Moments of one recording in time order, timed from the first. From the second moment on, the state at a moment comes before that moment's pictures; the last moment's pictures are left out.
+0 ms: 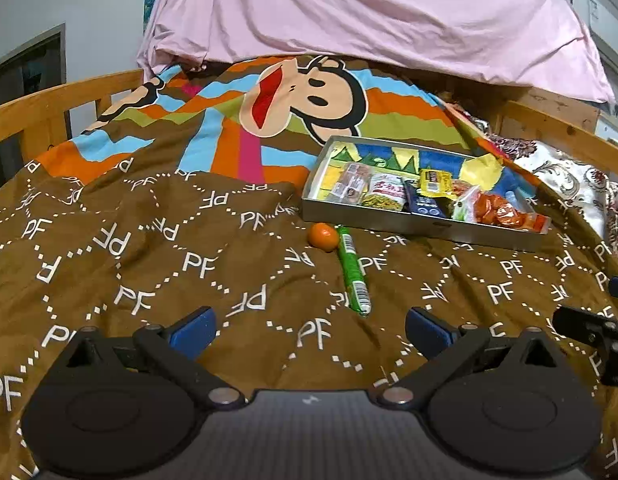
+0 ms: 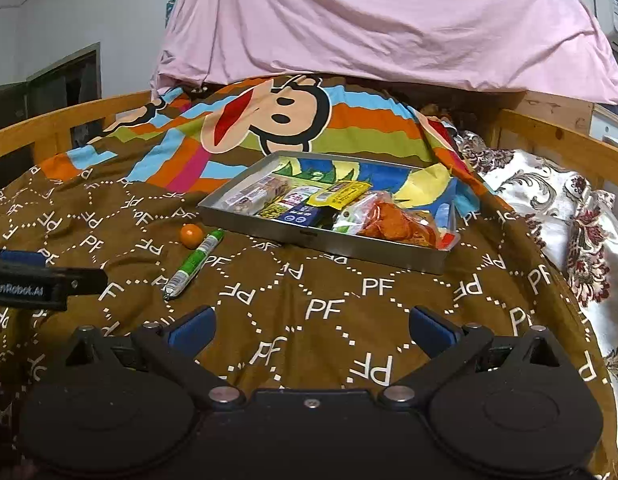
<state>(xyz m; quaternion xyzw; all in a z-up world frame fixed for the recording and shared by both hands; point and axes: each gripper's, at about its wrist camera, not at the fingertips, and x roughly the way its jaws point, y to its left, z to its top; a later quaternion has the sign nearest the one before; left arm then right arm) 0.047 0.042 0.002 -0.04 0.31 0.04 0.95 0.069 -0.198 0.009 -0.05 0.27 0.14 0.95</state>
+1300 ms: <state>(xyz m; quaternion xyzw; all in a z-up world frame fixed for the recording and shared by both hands) 0.155 0.132 0.002 0.04 0.34 0.10 0.93 0.200 -0.057 -0.045 -0.06 0.28 0.17 0.94</state>
